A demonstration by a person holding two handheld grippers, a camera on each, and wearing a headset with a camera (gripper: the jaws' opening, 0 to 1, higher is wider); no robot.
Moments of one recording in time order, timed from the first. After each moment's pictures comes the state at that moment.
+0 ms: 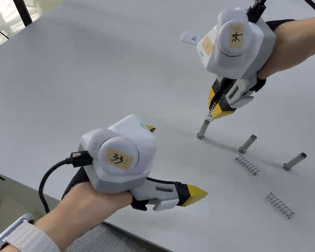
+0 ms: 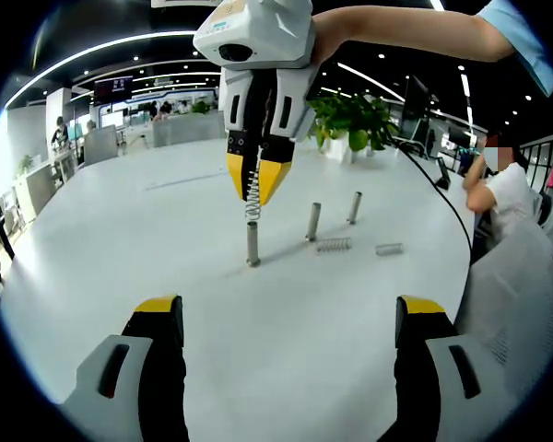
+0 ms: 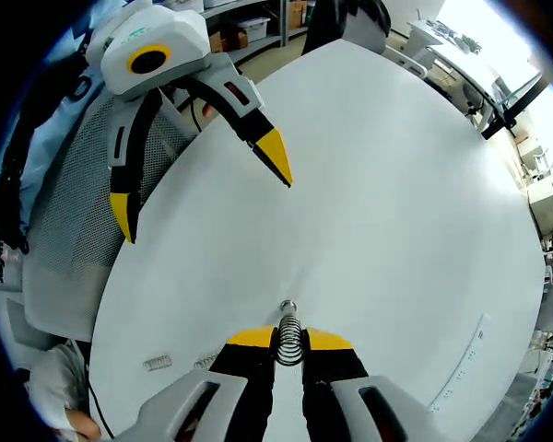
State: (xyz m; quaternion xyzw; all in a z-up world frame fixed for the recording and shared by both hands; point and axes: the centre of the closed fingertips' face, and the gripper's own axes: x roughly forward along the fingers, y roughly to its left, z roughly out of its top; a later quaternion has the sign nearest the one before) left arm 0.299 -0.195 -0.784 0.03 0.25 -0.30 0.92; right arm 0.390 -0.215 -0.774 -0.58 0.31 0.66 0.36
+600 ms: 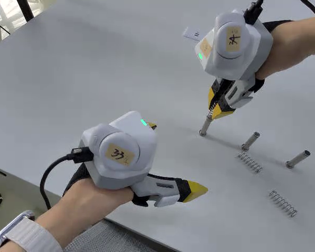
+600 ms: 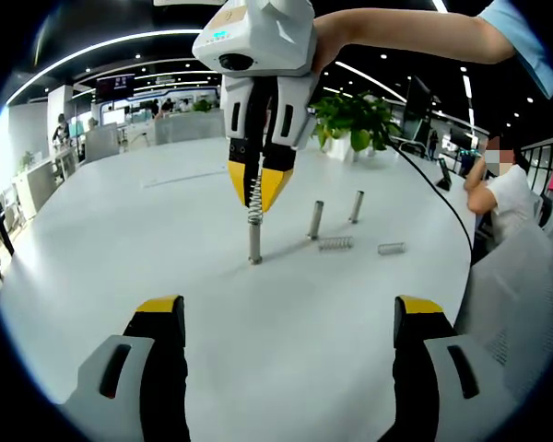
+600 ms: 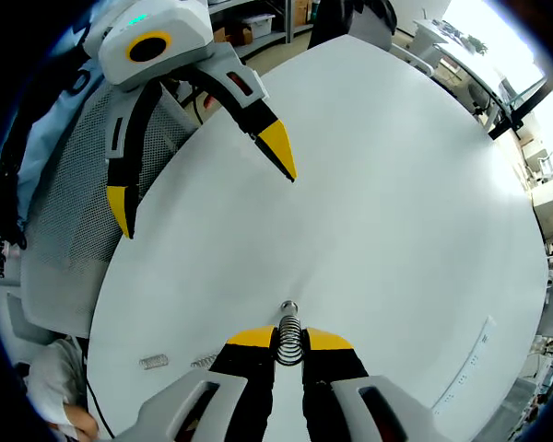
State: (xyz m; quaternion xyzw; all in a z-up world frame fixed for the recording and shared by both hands) left arm 0.299 -0.193 -0.786 0.02 0.25 -0.30 0.92; right arm 0.390 -0.216 -0.785 -0.58 0.31 0.66 0.35
